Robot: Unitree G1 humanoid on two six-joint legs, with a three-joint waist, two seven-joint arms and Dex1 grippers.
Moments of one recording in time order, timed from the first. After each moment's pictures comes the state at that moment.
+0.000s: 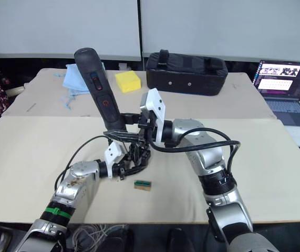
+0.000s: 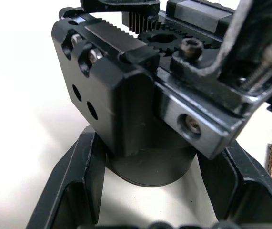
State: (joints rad) left arm -0.39 0.35 -0.17 0.23 -0.17 0.16 -0.95; right arm -0.76 -0.26 0.18 -0.10 0.48 0.48 0.97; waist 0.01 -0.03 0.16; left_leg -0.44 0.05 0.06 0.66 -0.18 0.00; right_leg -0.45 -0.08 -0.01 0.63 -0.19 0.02
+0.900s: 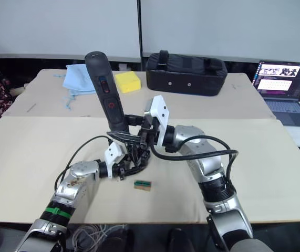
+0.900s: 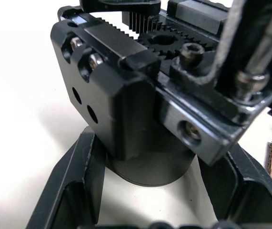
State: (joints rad) left arm -0.39 0.35 -0.18 0.23 -0.17 0.16 -0.95; right arm -0.68 -0.25 0.19 -0.11 0.44 0.37 0.92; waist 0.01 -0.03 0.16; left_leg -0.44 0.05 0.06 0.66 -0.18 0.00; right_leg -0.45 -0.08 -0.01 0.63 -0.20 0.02
